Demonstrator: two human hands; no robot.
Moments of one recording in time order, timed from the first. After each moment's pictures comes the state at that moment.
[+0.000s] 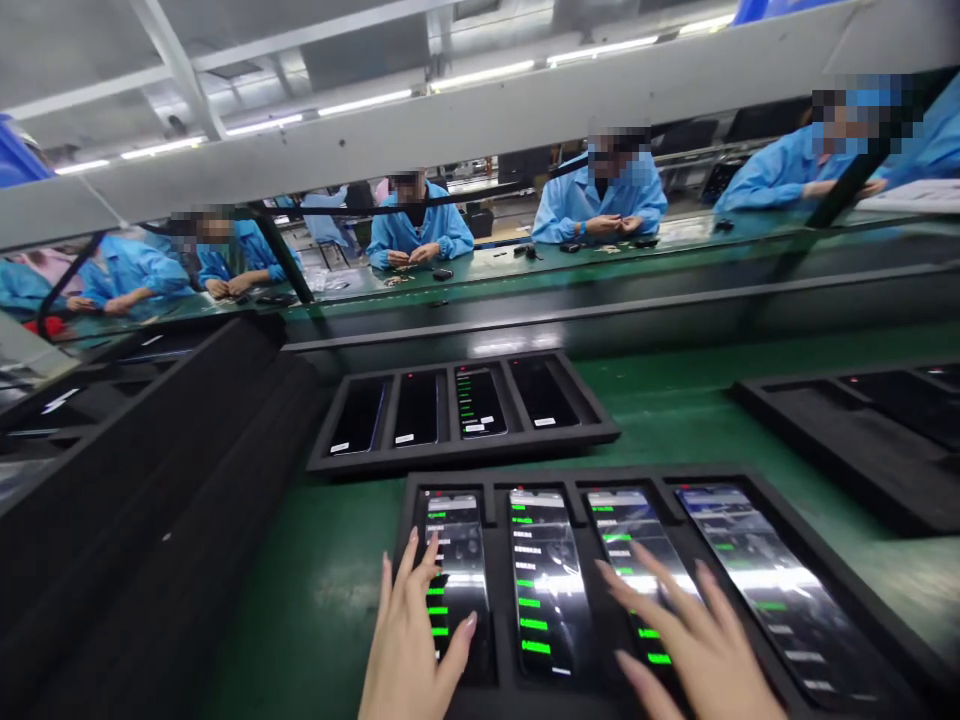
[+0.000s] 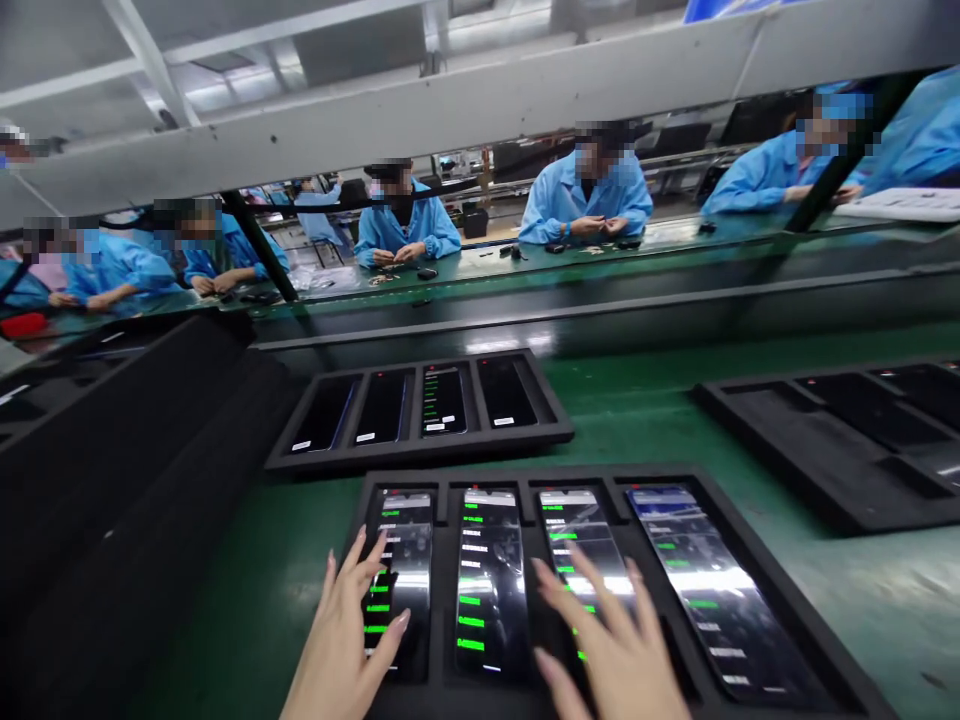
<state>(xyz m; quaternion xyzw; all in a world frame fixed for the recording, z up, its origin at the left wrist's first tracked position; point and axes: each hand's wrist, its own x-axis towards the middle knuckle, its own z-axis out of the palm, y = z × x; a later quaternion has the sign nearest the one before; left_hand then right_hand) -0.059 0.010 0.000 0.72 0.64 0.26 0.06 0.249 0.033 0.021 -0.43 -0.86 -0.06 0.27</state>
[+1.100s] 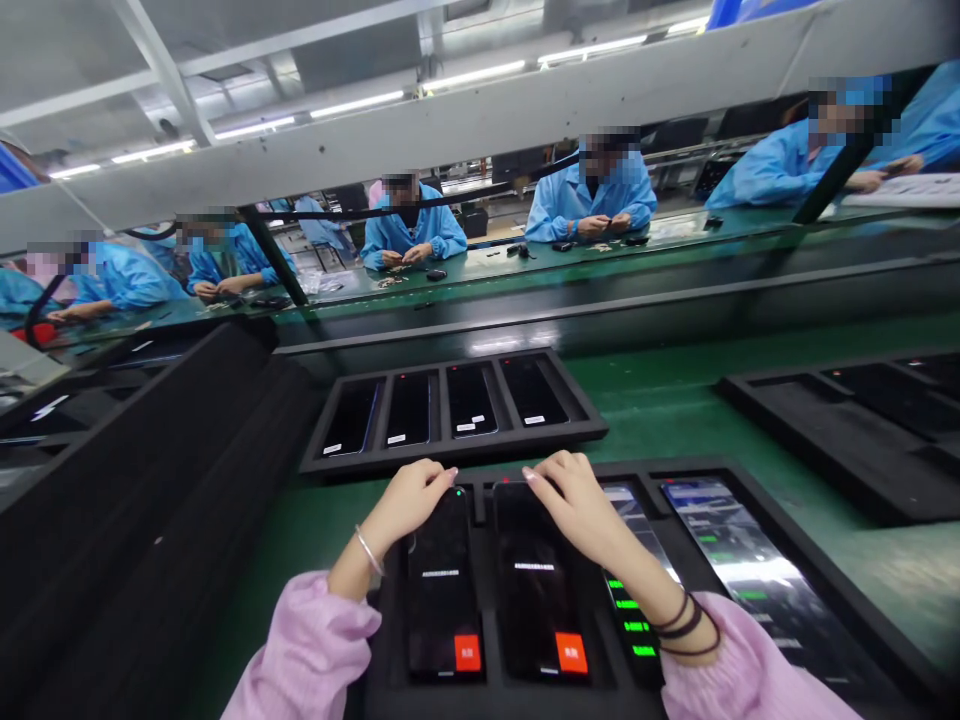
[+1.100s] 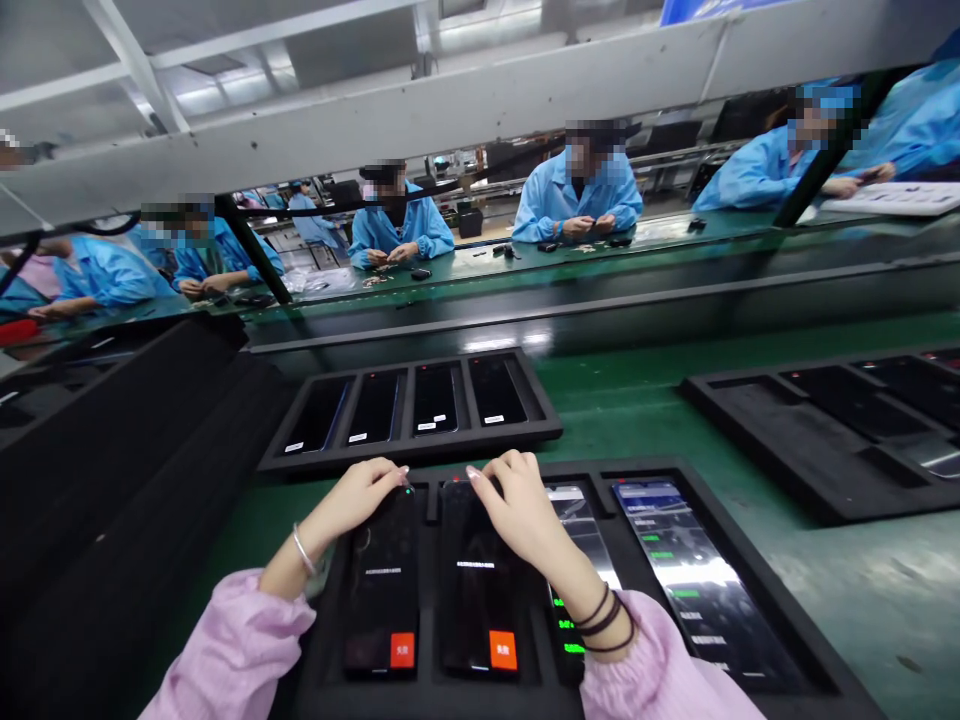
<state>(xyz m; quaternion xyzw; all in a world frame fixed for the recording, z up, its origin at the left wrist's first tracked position) -0.076 0.152 0.068 0.70 0.62 0.18 0.31 0.174 0.152 0.055 -0.54 -0.71 0.33 0.30</state>
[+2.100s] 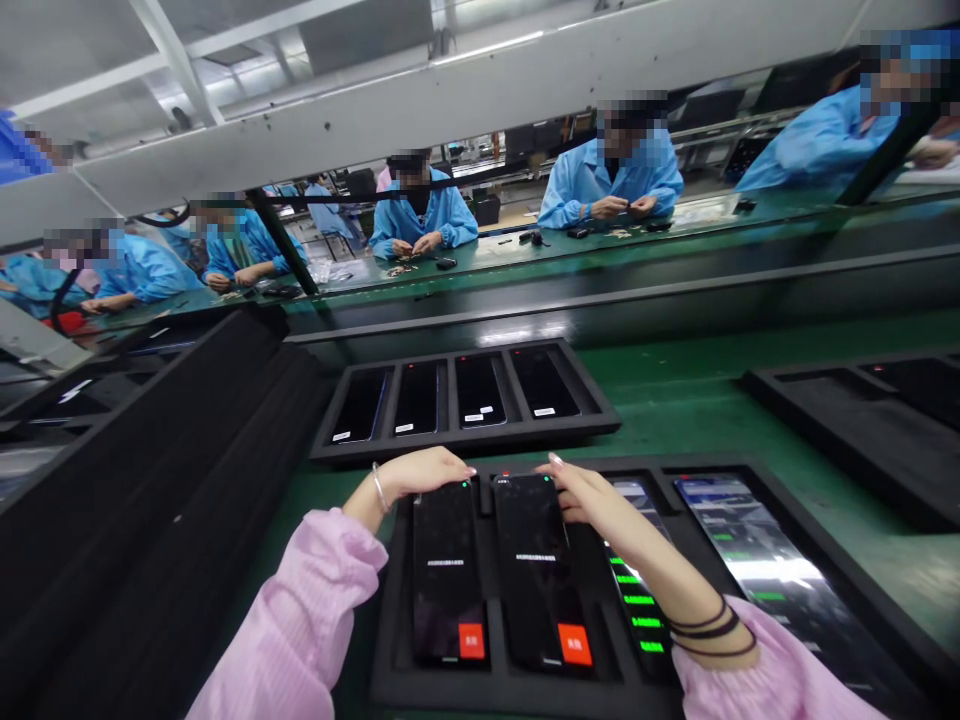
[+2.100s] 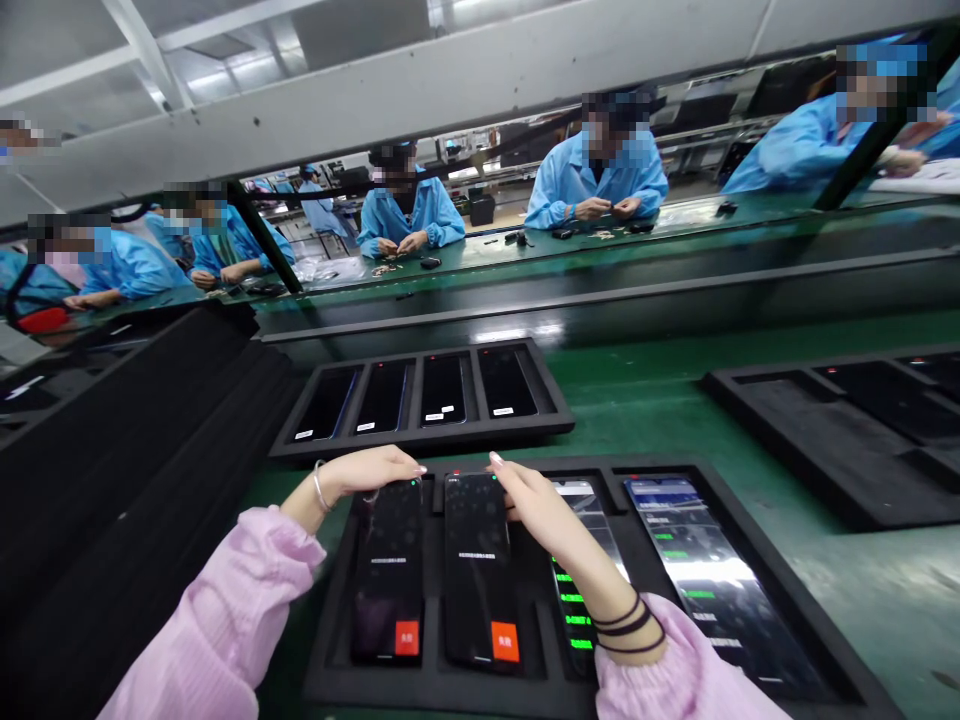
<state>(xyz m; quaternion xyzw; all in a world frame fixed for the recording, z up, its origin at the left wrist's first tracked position) -0.075 0.177 0.086 0.70 0.54 0.05 0.46 0.185 0.150 0.054 -0.50 -0.59 0.55 0.31</state>
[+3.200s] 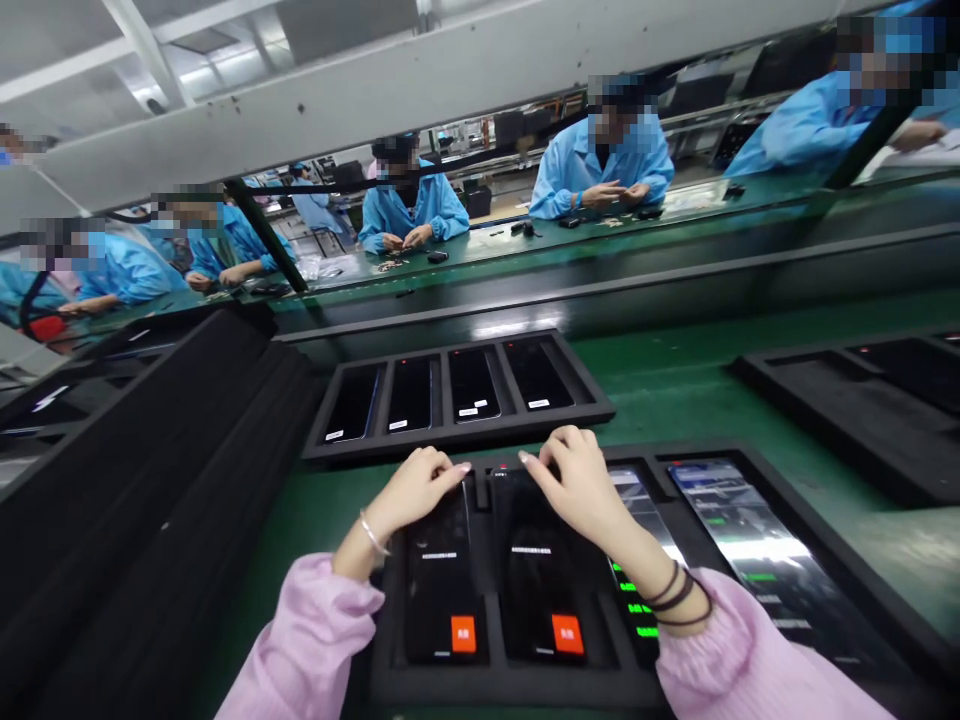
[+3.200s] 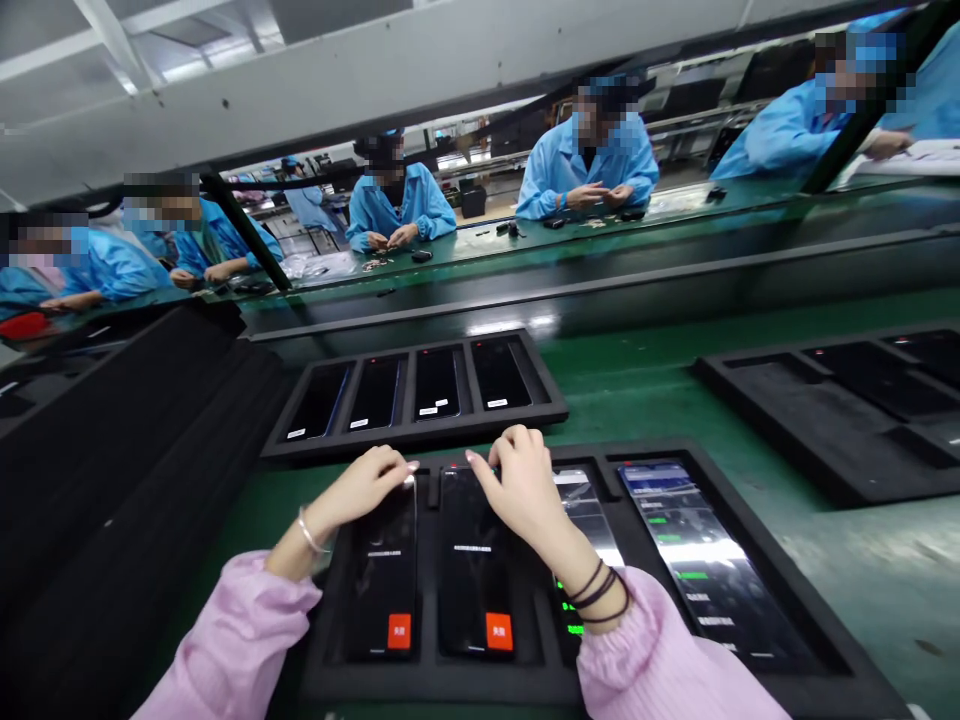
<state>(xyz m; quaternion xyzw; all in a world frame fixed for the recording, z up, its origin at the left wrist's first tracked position) -0.073 0.145 0.072 0.67 0.60 0.23 0.37 0.167 0.154 0.053 -0.55 -0.69 0.31 0.36</state>
